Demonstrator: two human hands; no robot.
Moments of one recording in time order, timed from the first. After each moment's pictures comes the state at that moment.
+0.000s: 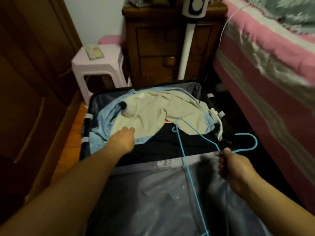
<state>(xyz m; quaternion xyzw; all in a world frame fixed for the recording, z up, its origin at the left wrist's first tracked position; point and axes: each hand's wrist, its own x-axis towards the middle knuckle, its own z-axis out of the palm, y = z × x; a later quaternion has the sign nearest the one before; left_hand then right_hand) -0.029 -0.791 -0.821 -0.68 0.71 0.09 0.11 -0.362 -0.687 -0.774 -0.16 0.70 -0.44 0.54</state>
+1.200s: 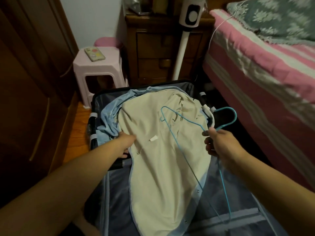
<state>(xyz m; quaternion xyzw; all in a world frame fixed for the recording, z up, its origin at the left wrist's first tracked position) 0.009 -0.753 -0.819 -0.74 0.32 0.57 -0.17 -0.283 -0.651 -0.691 -0.33 0.73 -0.41 0.45</state>
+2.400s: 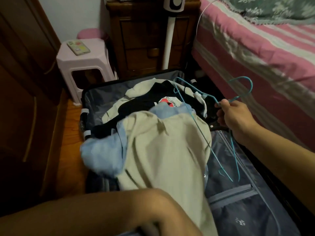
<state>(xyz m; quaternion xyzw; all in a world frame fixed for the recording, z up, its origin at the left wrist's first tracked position) -0.083 -0.650 -0.730 -0.41 0.84 0.32 0.16 -0.327 -0.662 -0.669 -0.34 0.75 -0.46 0.33</state>
